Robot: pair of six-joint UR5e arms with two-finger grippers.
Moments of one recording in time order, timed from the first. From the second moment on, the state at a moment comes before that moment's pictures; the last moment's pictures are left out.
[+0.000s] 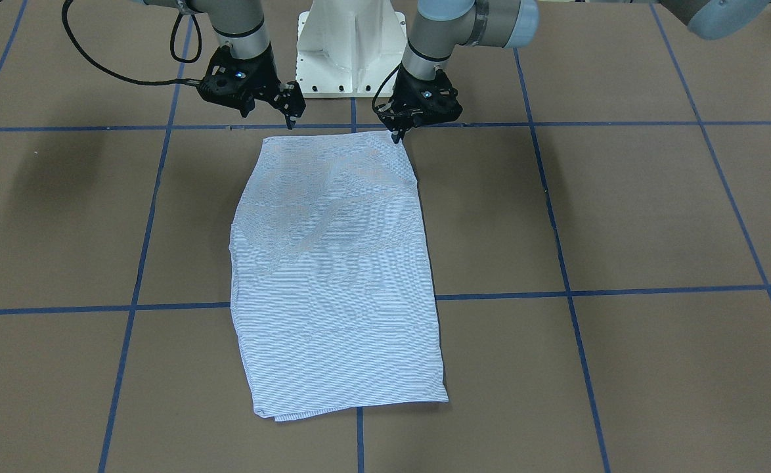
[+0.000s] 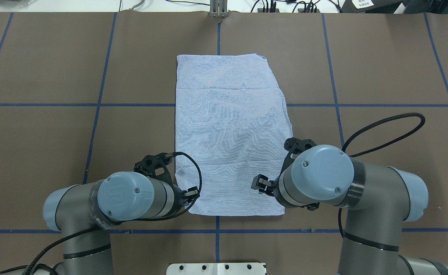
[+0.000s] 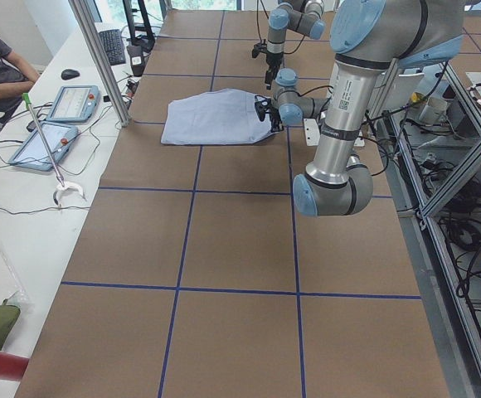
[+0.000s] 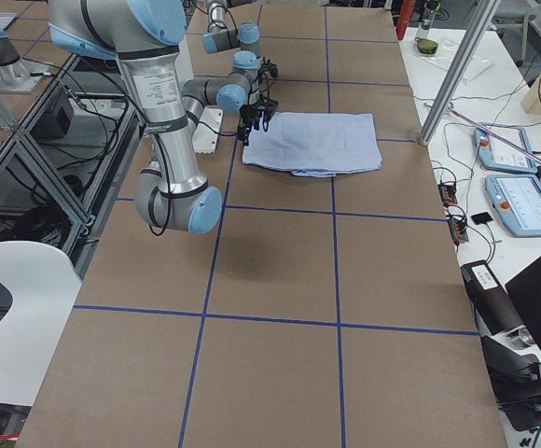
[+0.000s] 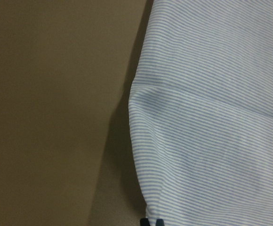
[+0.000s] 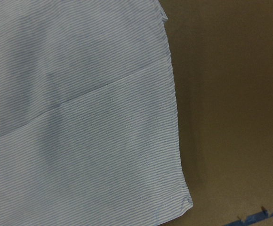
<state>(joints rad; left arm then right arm) -0.27 -2.03 -1.89 -1.78 -1.69 -1.75 0.33 -1.17 2.09 -1.72 1.77 1.73</state>
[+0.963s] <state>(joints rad) -0.27 -2.03 -1.90 -1.78 -1.69 -1.75 0.27 -1.24 1.97 -1.50 1.72 1.94</state>
